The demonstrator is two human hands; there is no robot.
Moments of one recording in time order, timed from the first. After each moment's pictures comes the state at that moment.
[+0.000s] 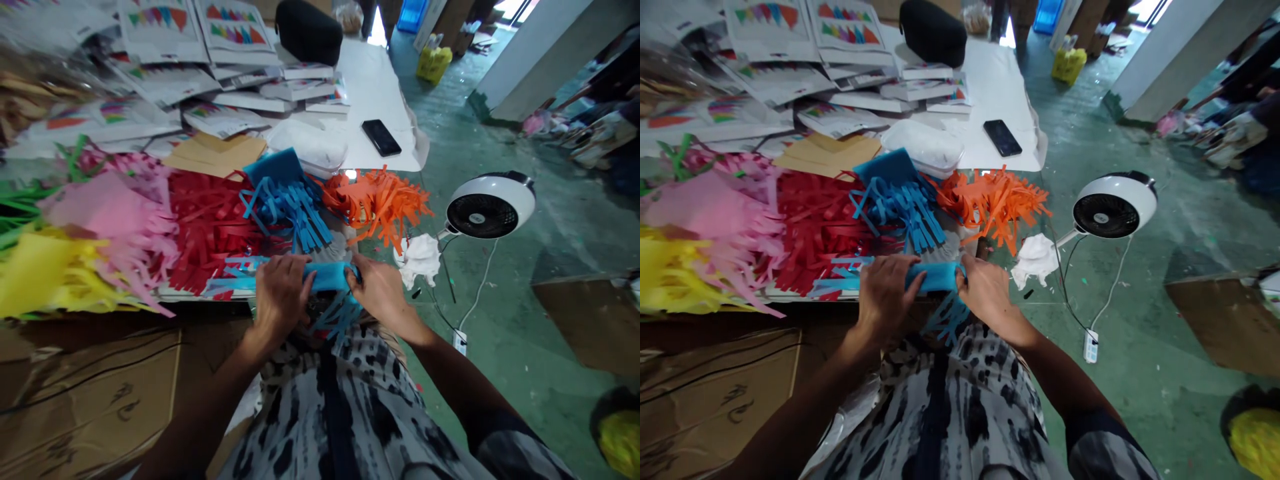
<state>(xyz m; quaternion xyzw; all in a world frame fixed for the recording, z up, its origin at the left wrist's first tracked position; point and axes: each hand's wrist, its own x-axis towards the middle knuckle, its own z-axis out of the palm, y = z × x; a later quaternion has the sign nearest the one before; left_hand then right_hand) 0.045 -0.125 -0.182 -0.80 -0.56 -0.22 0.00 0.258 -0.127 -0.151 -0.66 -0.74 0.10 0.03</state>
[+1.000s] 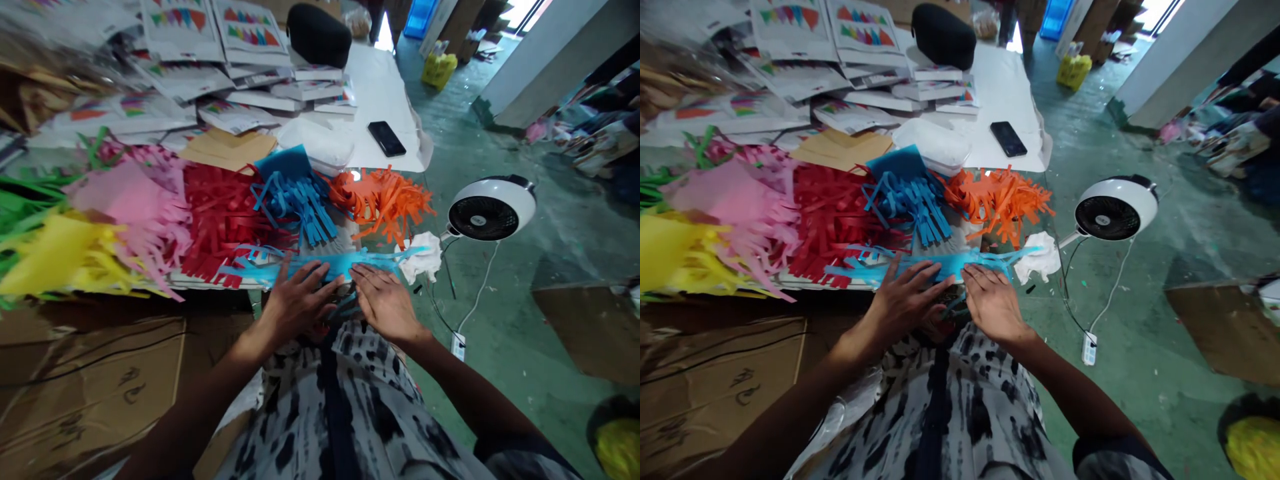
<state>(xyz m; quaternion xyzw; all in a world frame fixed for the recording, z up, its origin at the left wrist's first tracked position) 0.039 -0.152 -0.182 -0.92 -0.37 -0.16 0.00 0.278 -0.172 -0.177 -0.50 -0.85 0.04 0.16</state>
